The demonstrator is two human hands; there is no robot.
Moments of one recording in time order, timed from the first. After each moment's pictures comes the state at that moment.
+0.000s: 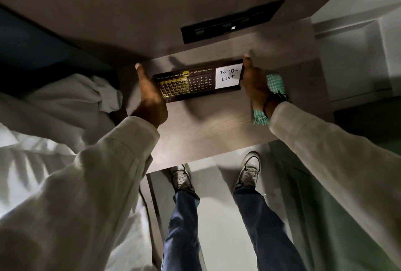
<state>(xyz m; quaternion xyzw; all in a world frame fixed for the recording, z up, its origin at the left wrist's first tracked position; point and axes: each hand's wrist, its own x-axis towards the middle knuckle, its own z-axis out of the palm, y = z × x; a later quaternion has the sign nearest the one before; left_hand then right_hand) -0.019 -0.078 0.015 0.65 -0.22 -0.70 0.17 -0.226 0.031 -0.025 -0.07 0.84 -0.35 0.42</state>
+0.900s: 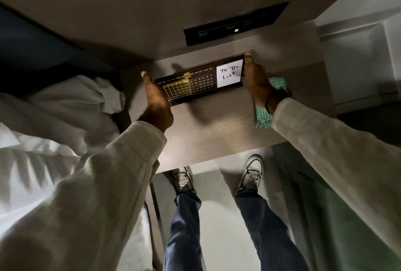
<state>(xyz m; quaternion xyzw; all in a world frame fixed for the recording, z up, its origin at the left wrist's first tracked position) -0.020 -0.072 -0.002 0.68 -0.19 -0.68 0.18 -0.233 0.019 -0.027 -0.07 0.80 -0.37 0.46</state>
